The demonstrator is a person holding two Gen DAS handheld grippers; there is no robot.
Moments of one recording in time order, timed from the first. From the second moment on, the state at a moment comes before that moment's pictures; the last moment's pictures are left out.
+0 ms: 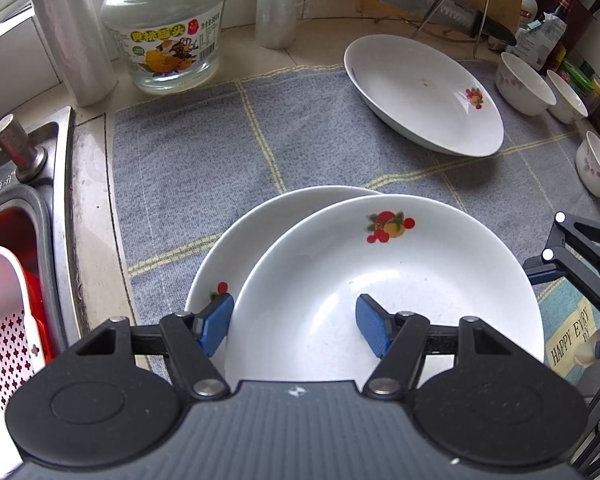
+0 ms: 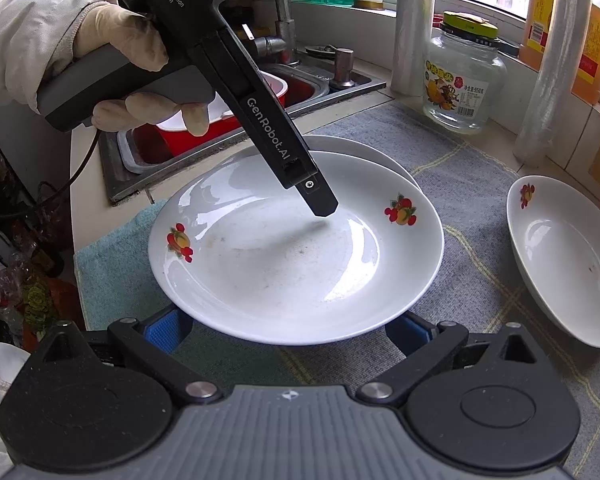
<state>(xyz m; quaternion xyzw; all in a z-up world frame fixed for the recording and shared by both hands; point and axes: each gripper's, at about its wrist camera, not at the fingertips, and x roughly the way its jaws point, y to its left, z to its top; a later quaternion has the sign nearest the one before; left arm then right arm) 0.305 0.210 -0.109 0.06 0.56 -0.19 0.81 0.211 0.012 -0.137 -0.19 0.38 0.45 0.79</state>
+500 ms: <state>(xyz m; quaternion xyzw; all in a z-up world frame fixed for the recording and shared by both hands) 0.301 0.211 -0.103 0.06 0.54 -0.20 0.81 0.200 0.013 -0.135 -0.21 0.37 0.45 0.79</state>
